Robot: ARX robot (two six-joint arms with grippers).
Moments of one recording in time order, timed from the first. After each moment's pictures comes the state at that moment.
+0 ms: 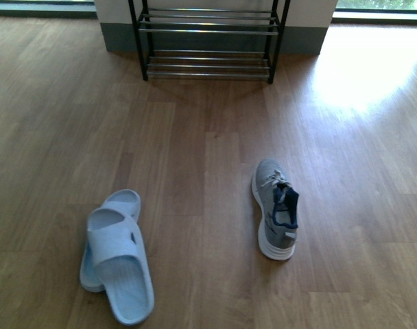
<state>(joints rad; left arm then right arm) -0.31 1.06 0.23 0.65 -0.72 0.28 0.00 0.00 0.02 0.00 0.00 0.00</state>
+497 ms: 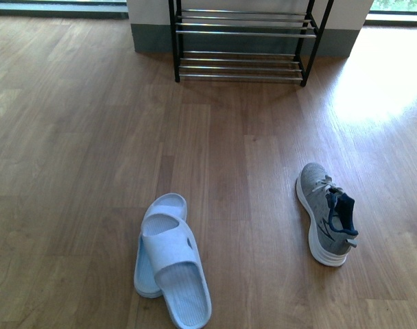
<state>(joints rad) -0.30 1.06 0.23 0.65 -0.73 0.28 0.00 0.00 0.02 0.00 0.00 0.00</state>
